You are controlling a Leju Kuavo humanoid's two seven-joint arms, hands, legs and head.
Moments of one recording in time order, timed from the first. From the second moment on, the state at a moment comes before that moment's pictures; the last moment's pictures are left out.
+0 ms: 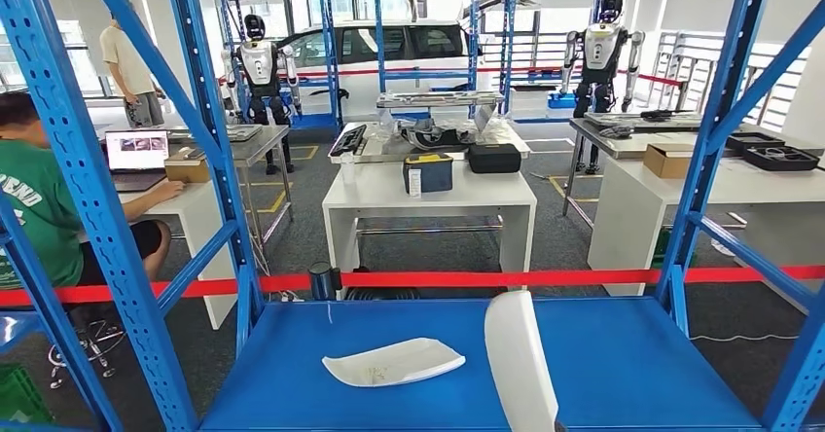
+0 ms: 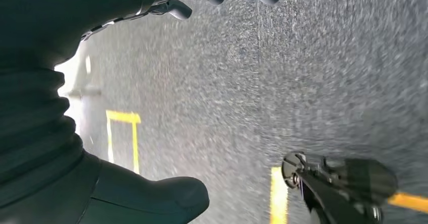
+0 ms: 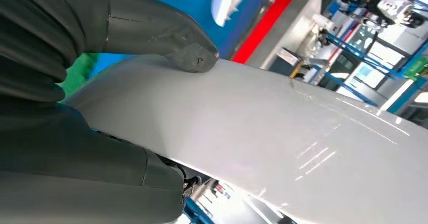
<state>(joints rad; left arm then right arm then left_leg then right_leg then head) -0.08 -0.12 0.91 -0.19 -1.11 0.06 0.05 0.04 0.02 0.43 -1.63 0.77 -0.27 -0.20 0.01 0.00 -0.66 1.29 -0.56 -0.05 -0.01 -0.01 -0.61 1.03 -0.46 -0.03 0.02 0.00</state>
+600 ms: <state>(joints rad) -0.11 -0.15 0.84 -0.19 -1.18 0.02 0.09 0.11 0.02 0.40 -1.63 0.77 -0.31 -0.20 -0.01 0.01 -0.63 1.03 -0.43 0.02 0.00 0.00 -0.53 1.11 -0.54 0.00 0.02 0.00</state>
